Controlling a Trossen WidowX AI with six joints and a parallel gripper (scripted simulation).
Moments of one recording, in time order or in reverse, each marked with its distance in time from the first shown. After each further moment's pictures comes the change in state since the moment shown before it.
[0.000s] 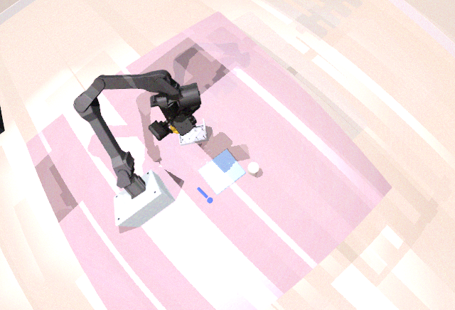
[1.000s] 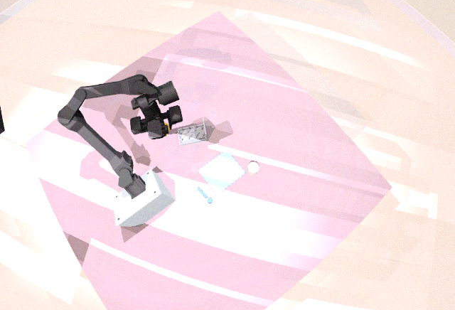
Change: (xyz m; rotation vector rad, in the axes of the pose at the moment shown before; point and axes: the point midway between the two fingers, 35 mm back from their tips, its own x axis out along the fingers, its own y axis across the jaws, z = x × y) arm 0.028 -0.056 -0.049 0.467 -0.095 -0.049
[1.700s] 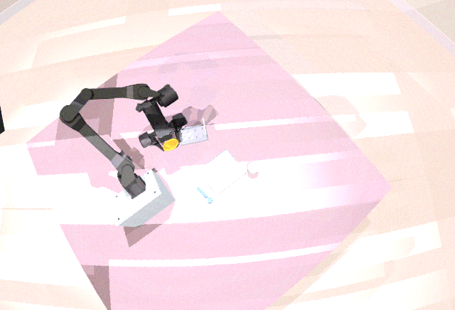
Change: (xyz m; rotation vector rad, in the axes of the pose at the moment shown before) arm 0.052 0.013 0.034 -0.289 -0.454 0.067
